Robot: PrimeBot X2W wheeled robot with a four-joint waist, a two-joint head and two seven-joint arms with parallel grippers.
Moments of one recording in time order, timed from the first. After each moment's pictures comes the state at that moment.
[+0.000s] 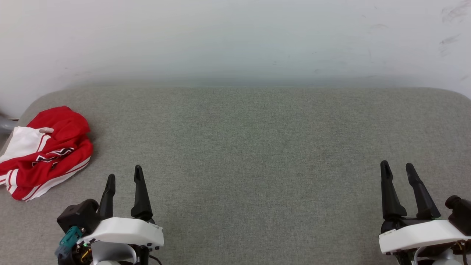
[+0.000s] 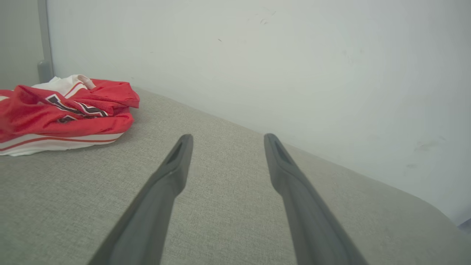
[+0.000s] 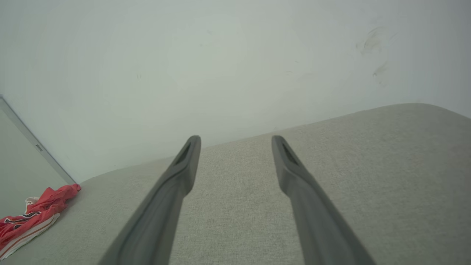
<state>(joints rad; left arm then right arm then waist) -0.03 0.05 -0.03 0.05 -0.43 0.12 -0.16 -0.01 -0.05 -0.07 0.05 0.40 0.13 -0.16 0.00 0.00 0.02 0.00</state>
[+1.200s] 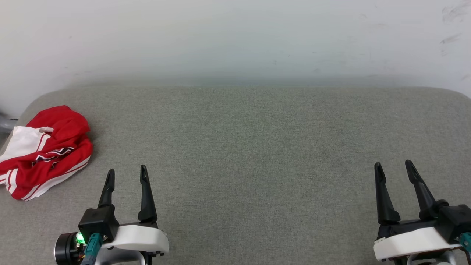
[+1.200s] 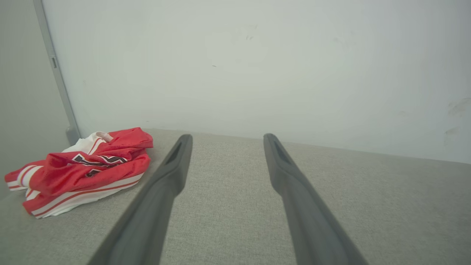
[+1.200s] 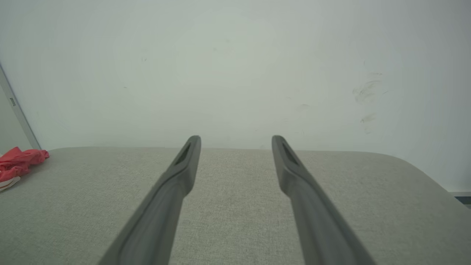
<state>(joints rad) -0.01 0.05 -0.04 0.03 -0.14 0.13 -0.24 0.01 -0.05 -0.05 0.01 0.12 0.13 -0.24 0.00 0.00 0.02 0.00</state>
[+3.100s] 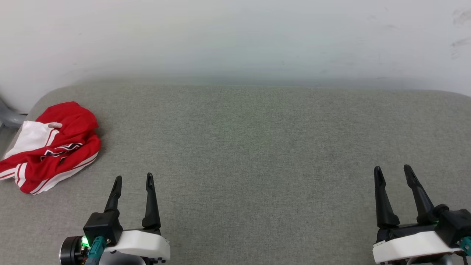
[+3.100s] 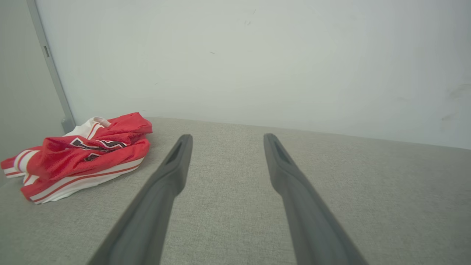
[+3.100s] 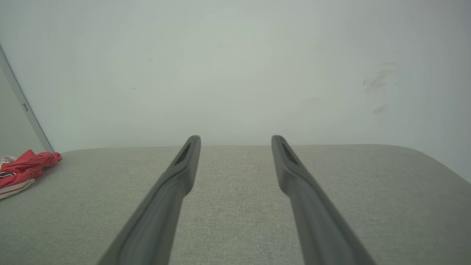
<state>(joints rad) 0.00 0.05 -0.04 0.10 -0.14 0.07 -0.26 0.03 -0.05 -0.05 0.03 0.16 0.13 -0.26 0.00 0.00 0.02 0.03</state>
